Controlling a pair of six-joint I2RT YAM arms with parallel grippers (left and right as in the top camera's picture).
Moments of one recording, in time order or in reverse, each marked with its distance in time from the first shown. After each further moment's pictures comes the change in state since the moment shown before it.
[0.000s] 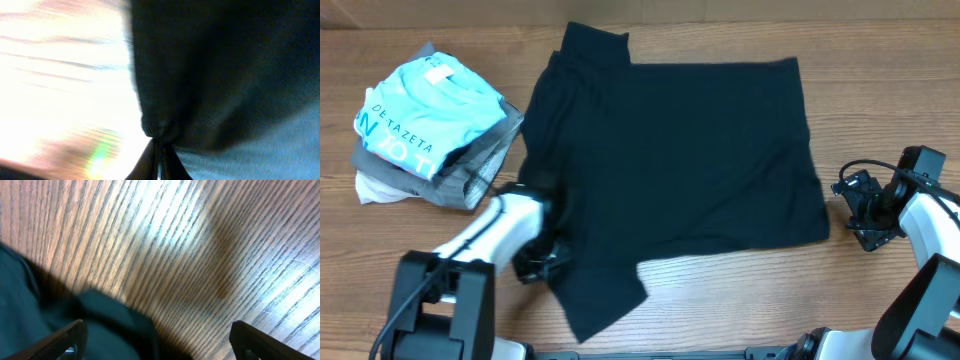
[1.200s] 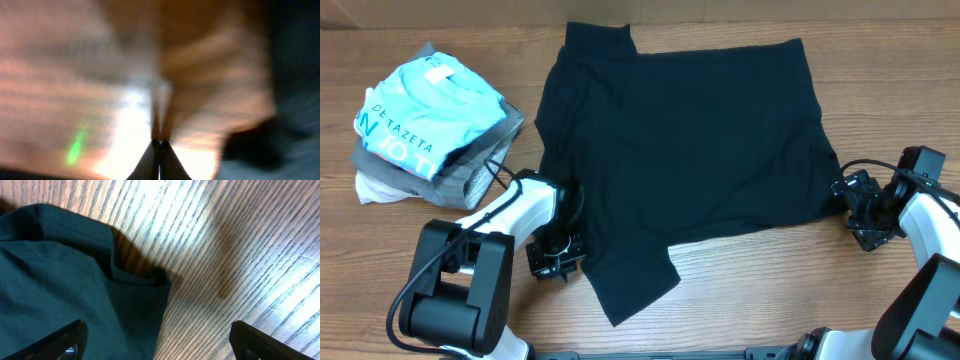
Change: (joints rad) left arm -0.093 0.129 0.080 -0.058 0.162 0.067; right arm 0.000 0.000 0.000 -0.004 -0.018 0.000
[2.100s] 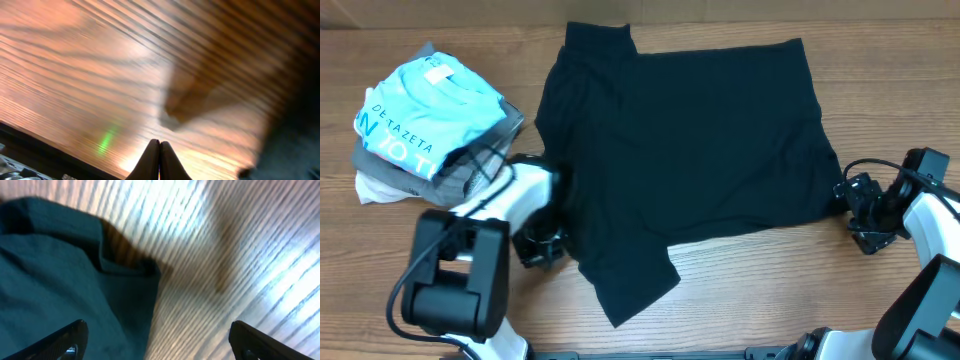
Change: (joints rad) left arm 0.066 0.051 0.114 -0.100 -0.177 -0.132; right arm -0.014 0.000 0.015 -0.061 -0.021 -0.003
